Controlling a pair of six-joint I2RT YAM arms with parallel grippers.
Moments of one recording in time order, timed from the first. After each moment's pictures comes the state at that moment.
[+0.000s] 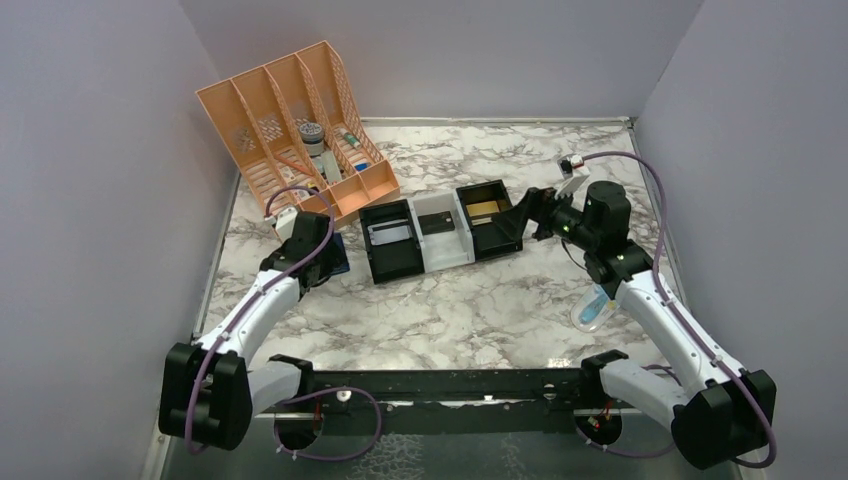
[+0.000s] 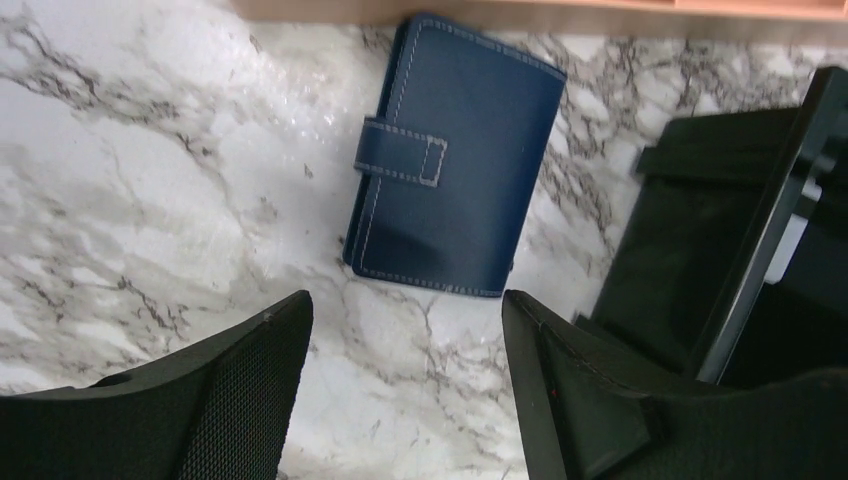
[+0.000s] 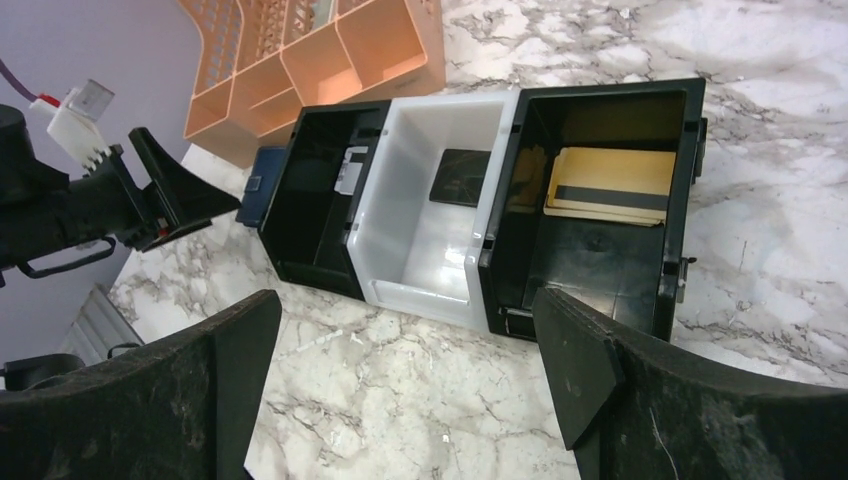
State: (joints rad) left arm -0.24 1.11 0.64 -0.48 -0.31 -0.77; right arm 0.28 1.00 0.78 -0.06 -0.42 0.38
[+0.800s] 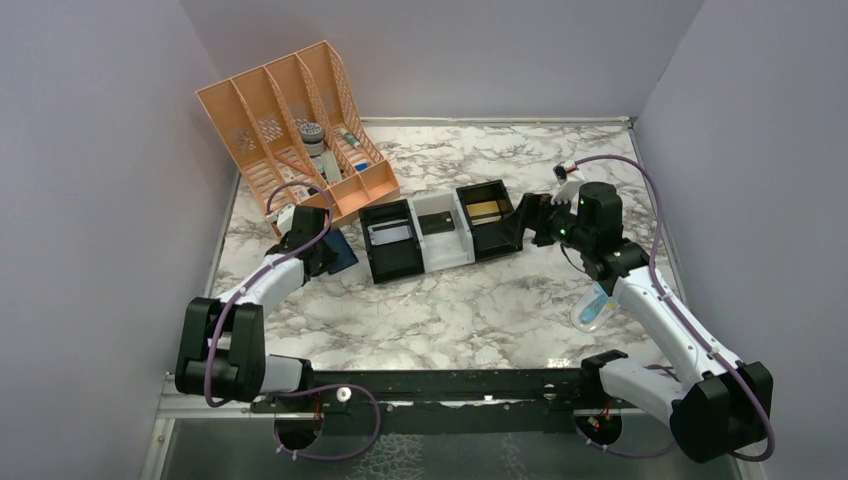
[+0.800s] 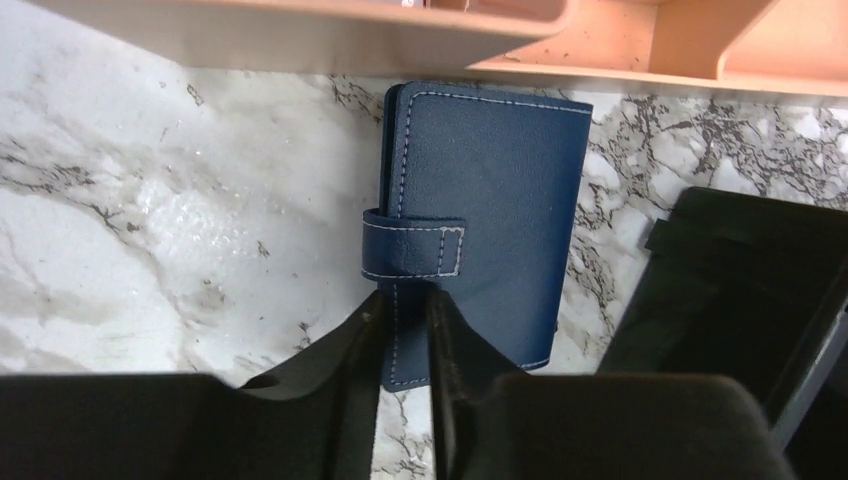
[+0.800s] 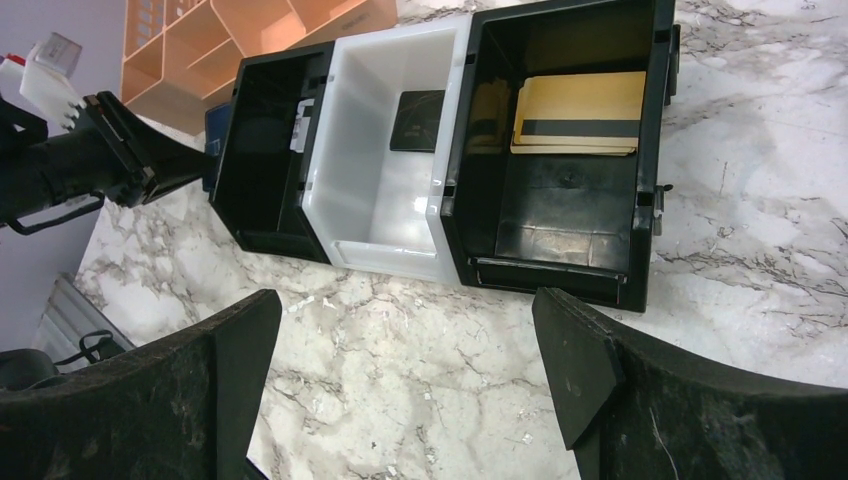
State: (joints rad) left arm -0.14 1.35 0.65 -0.26 -0.24 -0.76; right arm 0.28 1.04 0.78 -0.18 -0.37 0.36
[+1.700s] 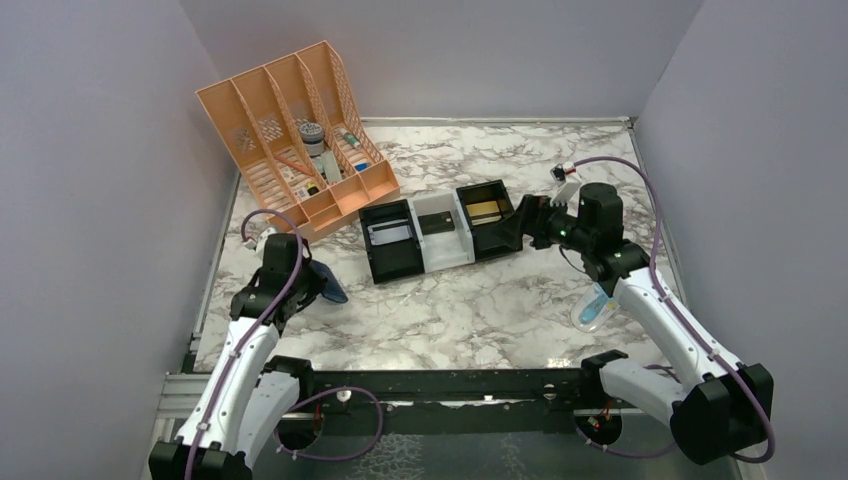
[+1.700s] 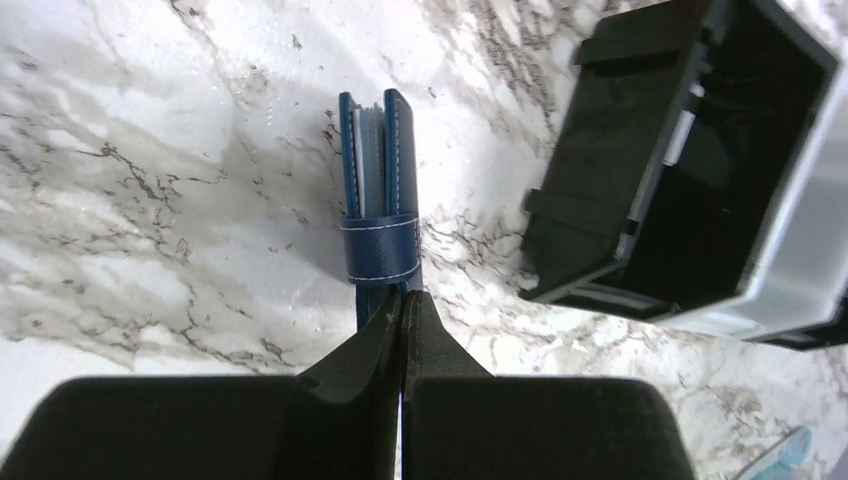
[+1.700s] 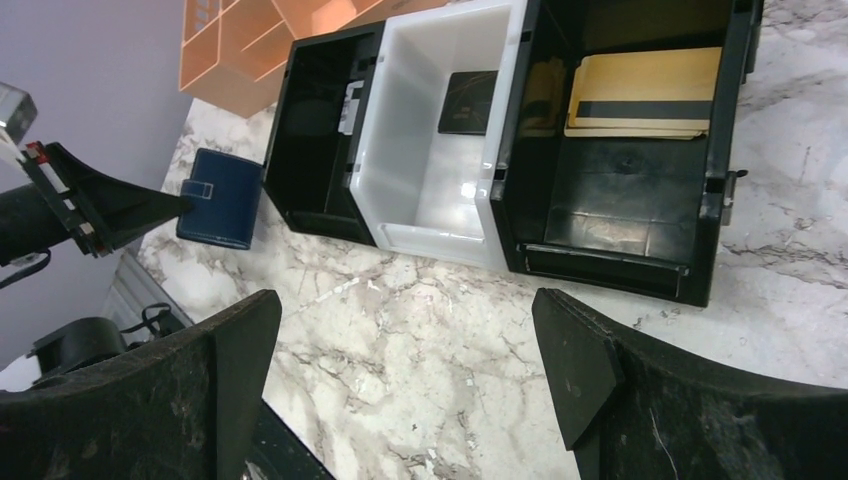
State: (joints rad) left arm -0.15 0.77 0.55 -0.64 -0.10 -0.84; right arm 0.28 1.04 0.78 -0.18 -0.45 0.42
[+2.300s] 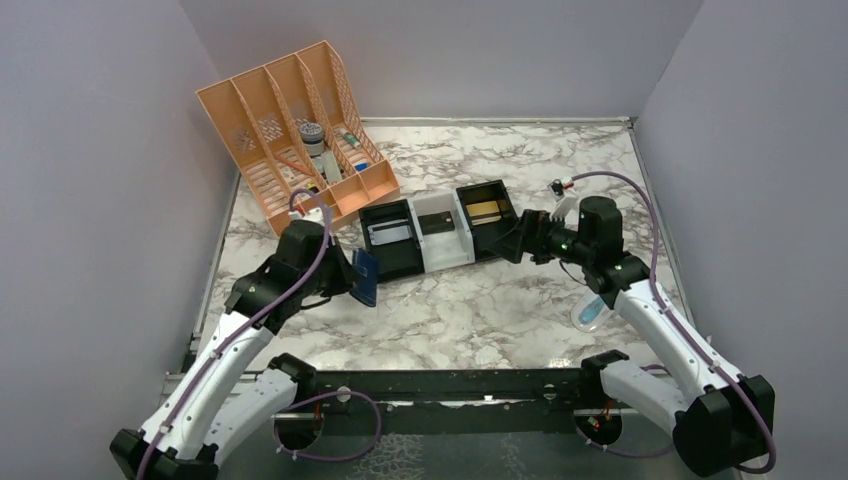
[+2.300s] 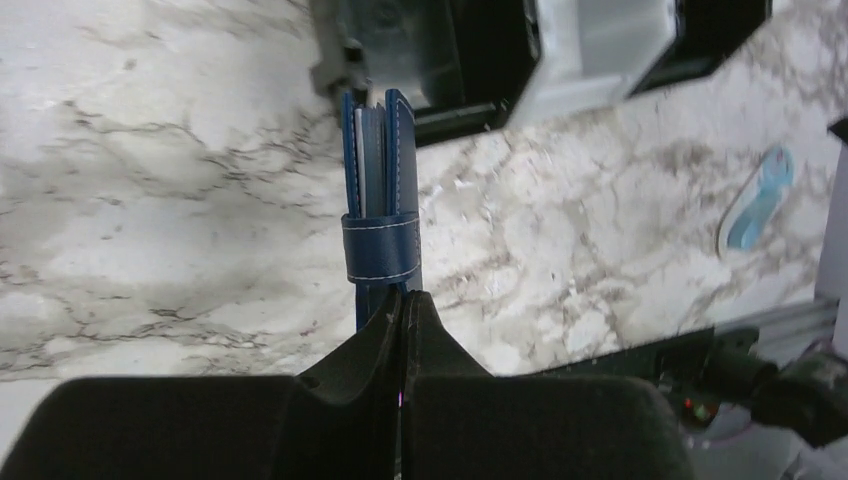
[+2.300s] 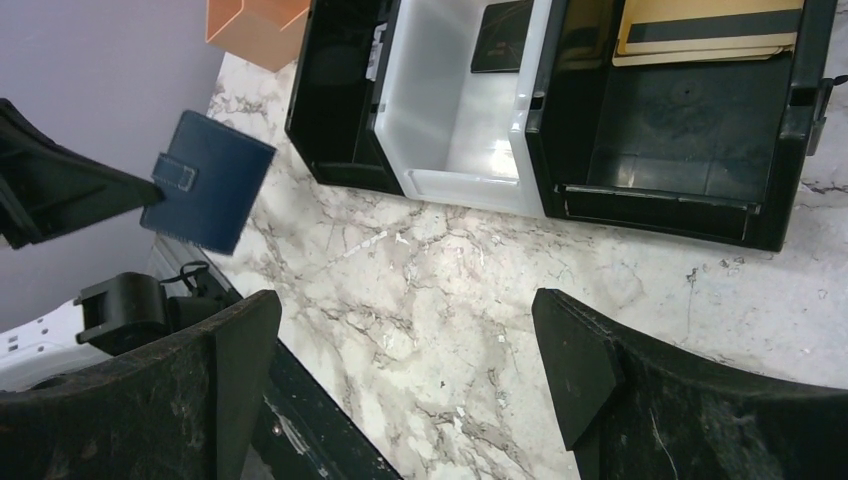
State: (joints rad) left arm -0.38 0.75 0.81 -0.81 0.06 -0.65; right arm 0.28 0.97 0.69 -0.19 -0.54 0.47
